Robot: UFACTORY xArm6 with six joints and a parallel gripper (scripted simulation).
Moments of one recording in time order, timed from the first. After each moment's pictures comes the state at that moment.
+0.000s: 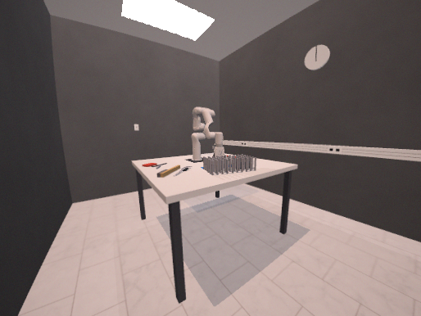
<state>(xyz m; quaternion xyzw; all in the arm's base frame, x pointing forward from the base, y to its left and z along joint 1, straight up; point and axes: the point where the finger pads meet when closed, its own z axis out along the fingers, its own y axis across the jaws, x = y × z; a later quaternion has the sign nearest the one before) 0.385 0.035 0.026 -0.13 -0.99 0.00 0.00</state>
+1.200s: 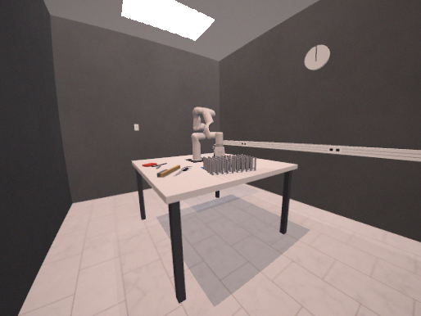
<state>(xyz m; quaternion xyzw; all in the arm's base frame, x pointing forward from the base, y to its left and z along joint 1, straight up) 0.397 0.030 0.027 -0.13 -0.99 0.00 0.00</state>
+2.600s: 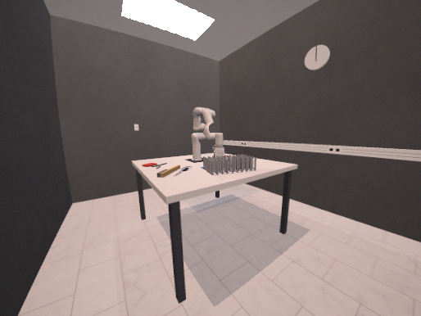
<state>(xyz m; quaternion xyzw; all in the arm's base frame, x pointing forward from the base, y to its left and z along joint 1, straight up) 0.395 0.030 0.020 -0.13 -0.99 0.00 0.00</state>
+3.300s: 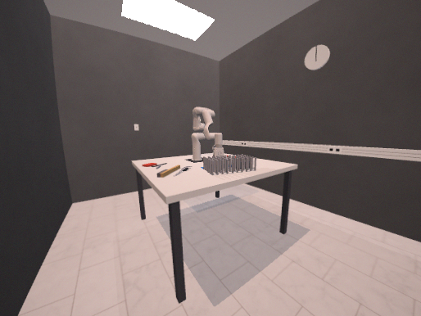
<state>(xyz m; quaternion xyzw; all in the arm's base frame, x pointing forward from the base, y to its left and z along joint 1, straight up) 0.380 0.034 0.020 -0.13 -0.99 0.00 0.00</state>
